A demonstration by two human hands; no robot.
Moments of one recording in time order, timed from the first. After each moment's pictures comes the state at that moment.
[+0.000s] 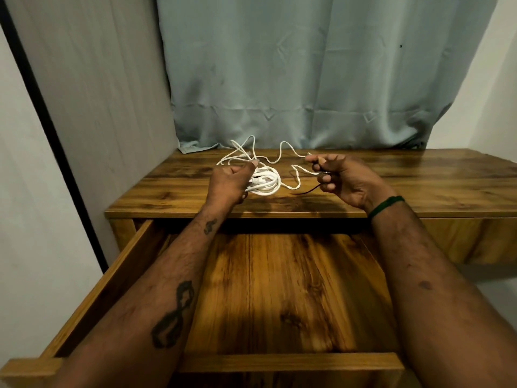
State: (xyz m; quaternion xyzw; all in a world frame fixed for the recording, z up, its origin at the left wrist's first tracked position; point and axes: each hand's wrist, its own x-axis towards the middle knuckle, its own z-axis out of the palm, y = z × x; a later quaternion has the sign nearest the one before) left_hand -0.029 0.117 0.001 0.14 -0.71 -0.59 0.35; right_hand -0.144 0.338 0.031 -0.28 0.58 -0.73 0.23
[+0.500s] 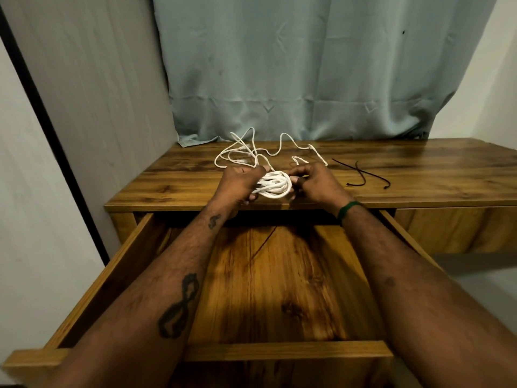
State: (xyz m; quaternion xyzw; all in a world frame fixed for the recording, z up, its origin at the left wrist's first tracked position) left_hand -0.027 0.132 -0.011 0.12 -0.74 -0.61 0.26; right_hand -0.133 0.290 -0.011 -0.32 0.79 -0.52 0.03
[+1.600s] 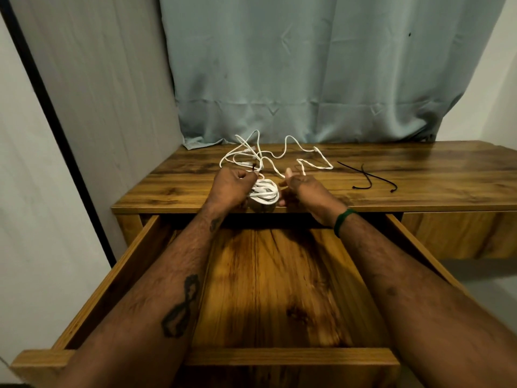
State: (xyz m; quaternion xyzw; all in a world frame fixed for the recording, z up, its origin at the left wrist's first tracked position) left_hand -0.027 0.101 -0.015 0.16 -0.82 -0.46 0.30; right_hand -0.114 0.267 -0.021 -0.26 0.70 -0.64 0.17
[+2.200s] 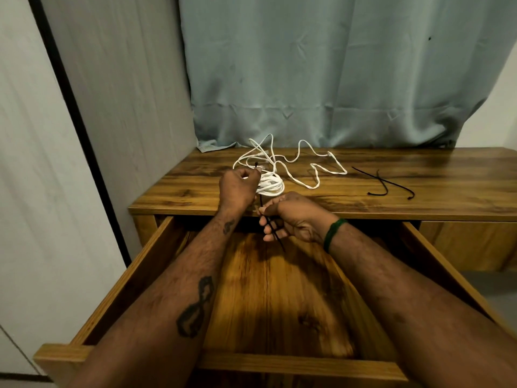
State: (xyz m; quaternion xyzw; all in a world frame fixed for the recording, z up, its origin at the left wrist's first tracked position) left_hand -0.046 0.082 -0.029 0.19 -0.75 -0.48 0.42; right_hand -0.049 0.238 -0.015 -0.26 0.67 -0.60 0.35
